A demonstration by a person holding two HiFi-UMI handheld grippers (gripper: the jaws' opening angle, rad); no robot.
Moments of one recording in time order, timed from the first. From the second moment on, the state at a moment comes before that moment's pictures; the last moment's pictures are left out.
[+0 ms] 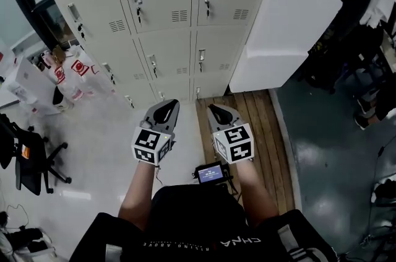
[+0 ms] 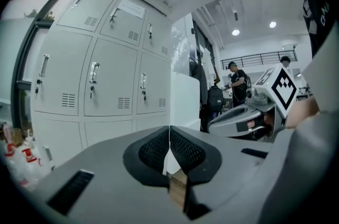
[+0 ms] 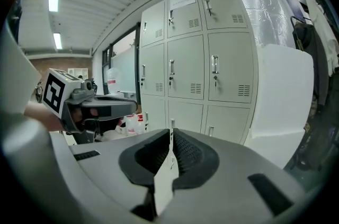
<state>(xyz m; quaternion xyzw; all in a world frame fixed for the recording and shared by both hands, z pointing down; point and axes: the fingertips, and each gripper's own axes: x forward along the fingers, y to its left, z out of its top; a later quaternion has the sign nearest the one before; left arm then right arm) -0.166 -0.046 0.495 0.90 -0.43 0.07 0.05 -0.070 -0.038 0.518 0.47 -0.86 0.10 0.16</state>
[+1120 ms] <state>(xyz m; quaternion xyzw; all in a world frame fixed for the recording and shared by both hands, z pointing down) -0.113 -0.338 0.491 0.93 -0.36 0.05 0.09 -0.027 -0.326 0.508 0.54 -0.81 0.12 0.17</state>
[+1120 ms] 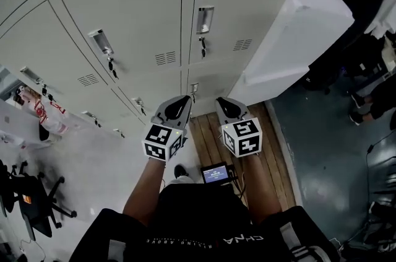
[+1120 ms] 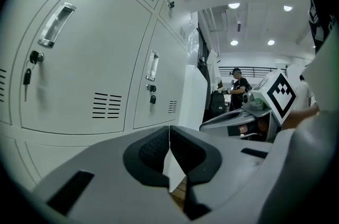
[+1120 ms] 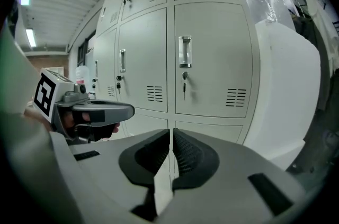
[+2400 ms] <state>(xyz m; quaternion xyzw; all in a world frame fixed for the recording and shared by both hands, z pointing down) -0.043 -0.444 0.420 0.84 -0.52 0.08 0.09 0.035 -0.438 0.405 0.41 -0.89 0.08 0.18</state>
